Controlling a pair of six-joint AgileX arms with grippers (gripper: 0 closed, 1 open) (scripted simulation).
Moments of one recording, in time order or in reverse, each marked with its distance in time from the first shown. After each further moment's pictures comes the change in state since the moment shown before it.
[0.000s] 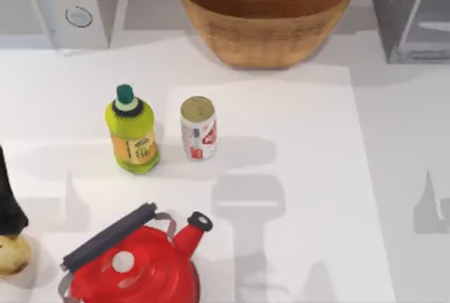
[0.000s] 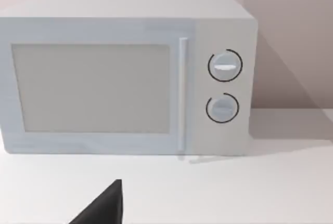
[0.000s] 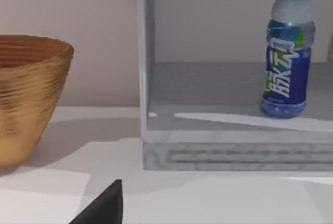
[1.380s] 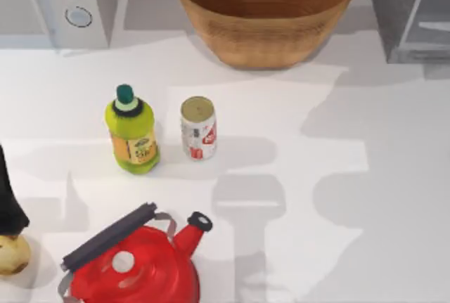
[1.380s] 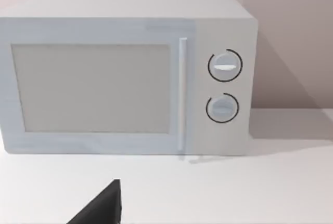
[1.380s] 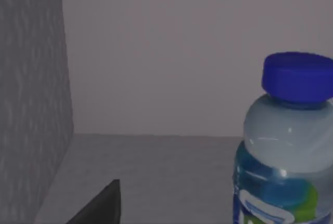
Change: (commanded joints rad) left arm 0.000 0.000 0.000 0.000 0.000 0.000; right arm -0.242 1.848 0.866 0.963 -0.212 -0.011
